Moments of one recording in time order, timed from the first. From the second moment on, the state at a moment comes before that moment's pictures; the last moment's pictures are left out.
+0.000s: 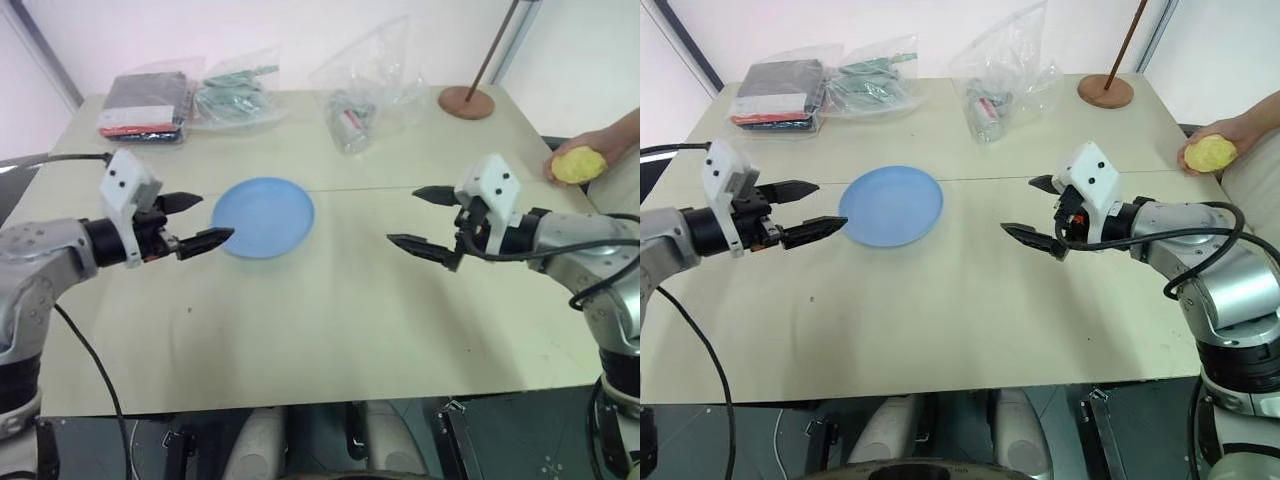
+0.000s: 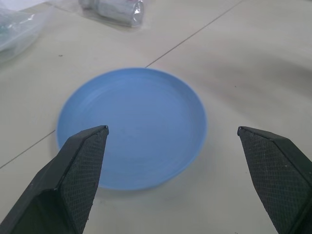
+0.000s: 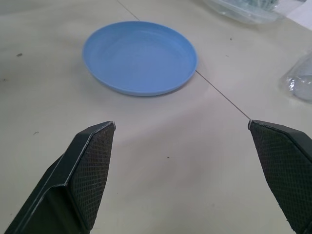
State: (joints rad) left arm -0.32 0.89 0.33 -0.39 -0.65 0.90 -0.80; right arm -0.47 -0.83 -0.06 -0.43 0.53 0.78 0.79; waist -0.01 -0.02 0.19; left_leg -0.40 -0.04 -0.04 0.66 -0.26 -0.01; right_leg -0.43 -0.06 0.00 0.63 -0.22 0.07
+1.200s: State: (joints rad) left arm -0.33 0.88 0.33 -0.40 -0.69 0.90 -0.74; right arm -0.48 -0.83 -0.05 -0.41 0.52 0.77 0.79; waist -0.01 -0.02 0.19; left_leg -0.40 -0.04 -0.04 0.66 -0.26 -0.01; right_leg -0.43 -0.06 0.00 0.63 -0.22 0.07
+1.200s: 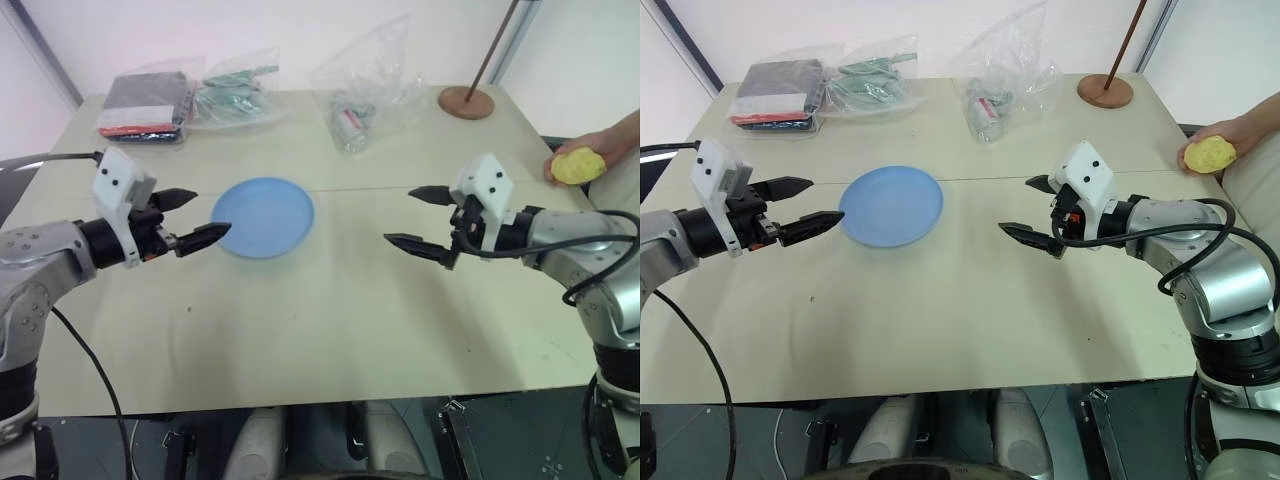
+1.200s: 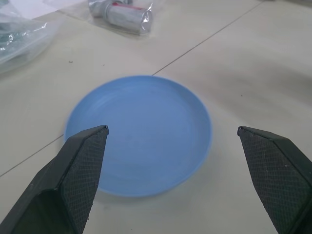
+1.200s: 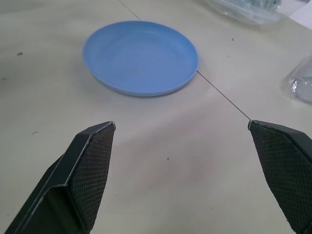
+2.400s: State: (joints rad) left arm -0.36 0.84 0.27 -0.38 -0.69 0.86 -0.69; right arm -1.05 -0.42 -0.17 0.02 0.55 1.15 0.25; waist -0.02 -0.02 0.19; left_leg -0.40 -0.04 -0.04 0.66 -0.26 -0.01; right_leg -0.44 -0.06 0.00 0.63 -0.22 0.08
